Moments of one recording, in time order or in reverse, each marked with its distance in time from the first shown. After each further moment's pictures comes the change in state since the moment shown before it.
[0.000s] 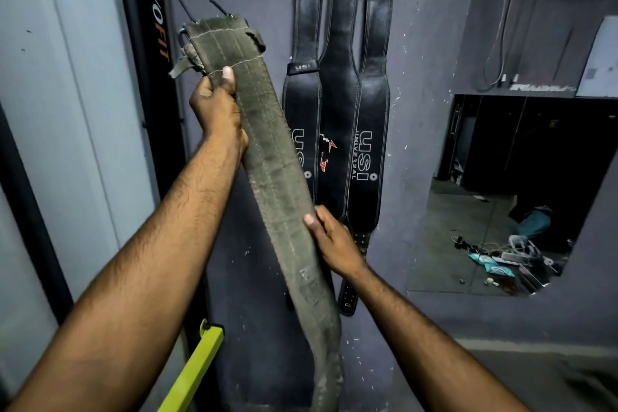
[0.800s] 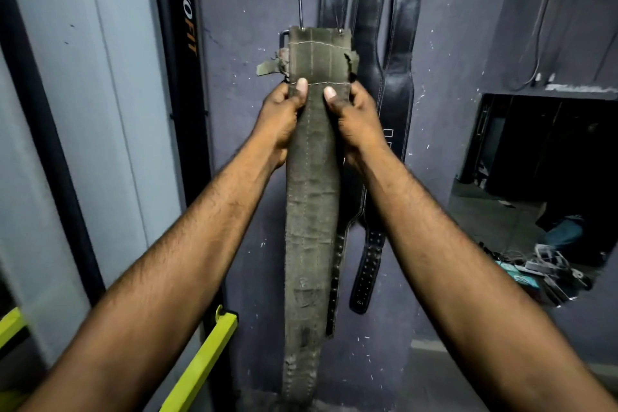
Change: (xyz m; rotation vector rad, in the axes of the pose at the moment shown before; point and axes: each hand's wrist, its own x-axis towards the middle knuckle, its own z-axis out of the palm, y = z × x) left_hand -0.068 0.004 0.011 0.290 -0.487 -0.183; right_hand 0.118 -0.139 -0.059 0.744 0.195 -0.106
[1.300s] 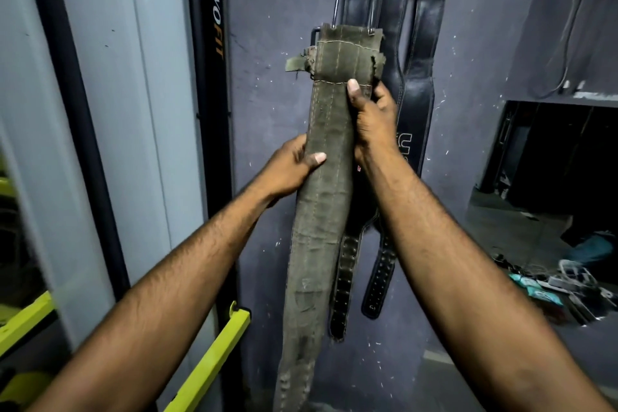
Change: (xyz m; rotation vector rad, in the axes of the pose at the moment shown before) left_hand -0.041 -0.040 -0.050 0.613 -0.193 0.060; right_hand -0.004 0.001 0.018 0.248 0.152 -0.023
